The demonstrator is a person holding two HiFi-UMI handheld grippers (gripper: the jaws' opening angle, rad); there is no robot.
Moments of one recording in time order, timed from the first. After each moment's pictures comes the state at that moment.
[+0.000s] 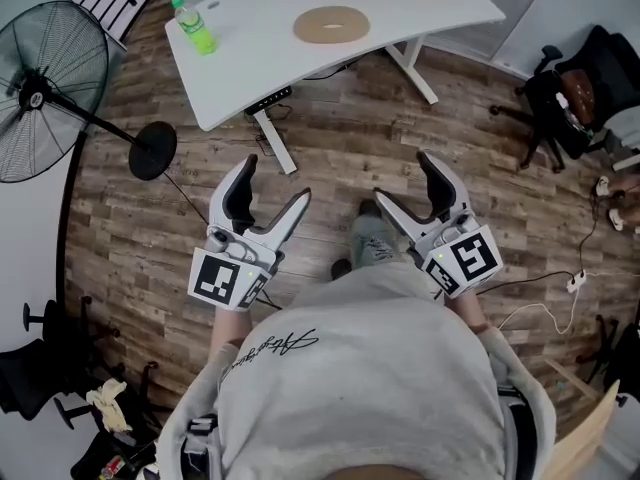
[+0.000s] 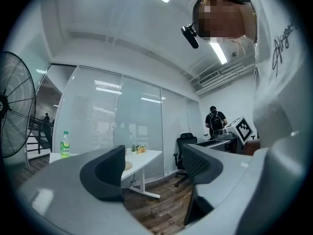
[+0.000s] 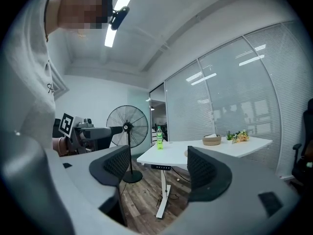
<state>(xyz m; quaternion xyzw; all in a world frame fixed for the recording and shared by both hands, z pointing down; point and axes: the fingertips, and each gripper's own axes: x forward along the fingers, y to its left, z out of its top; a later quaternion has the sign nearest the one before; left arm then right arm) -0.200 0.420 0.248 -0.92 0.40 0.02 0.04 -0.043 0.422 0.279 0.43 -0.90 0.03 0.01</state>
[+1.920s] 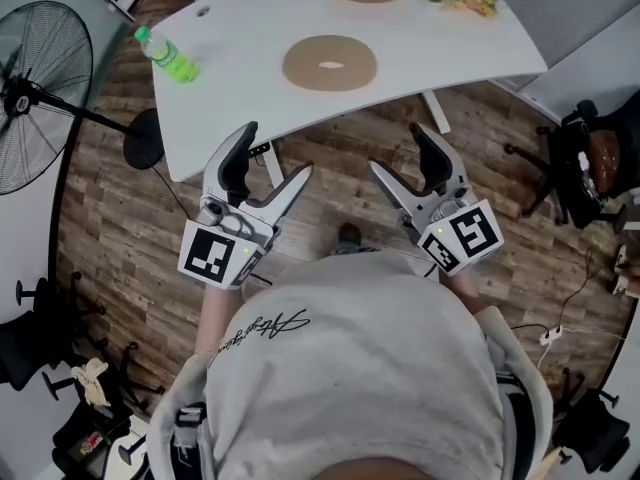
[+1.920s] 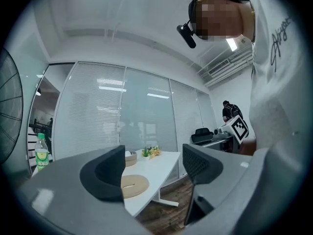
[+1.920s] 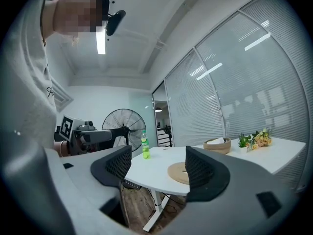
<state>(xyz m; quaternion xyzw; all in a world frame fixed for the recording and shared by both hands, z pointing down) -0.118 0.175 0.243 -0.90 0.44 0.00 0.05 0.015 0.153 0.276 0.35 -0.94 0.06 -0.01</state>
